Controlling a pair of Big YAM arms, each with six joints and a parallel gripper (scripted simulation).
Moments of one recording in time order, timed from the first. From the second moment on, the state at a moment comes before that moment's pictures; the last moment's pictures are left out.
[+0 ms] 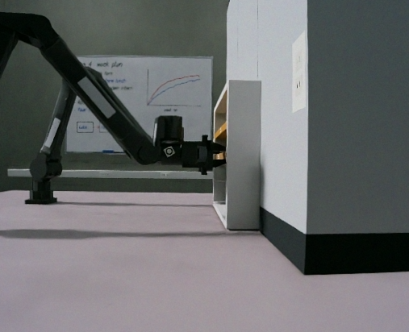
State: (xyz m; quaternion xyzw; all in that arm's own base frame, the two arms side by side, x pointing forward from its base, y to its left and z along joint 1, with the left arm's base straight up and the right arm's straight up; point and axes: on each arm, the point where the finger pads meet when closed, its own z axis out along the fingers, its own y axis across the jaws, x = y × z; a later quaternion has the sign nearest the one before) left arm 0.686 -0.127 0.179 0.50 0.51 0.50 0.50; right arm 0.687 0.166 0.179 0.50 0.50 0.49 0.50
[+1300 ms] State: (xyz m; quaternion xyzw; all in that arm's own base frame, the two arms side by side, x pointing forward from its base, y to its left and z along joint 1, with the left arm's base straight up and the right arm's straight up) left arm 0.612 -0.127 0.179 0.50 0.51 0.50 0.49; right arm 0.612 0.167 0.179 0.51 0.50 0.49 0.50
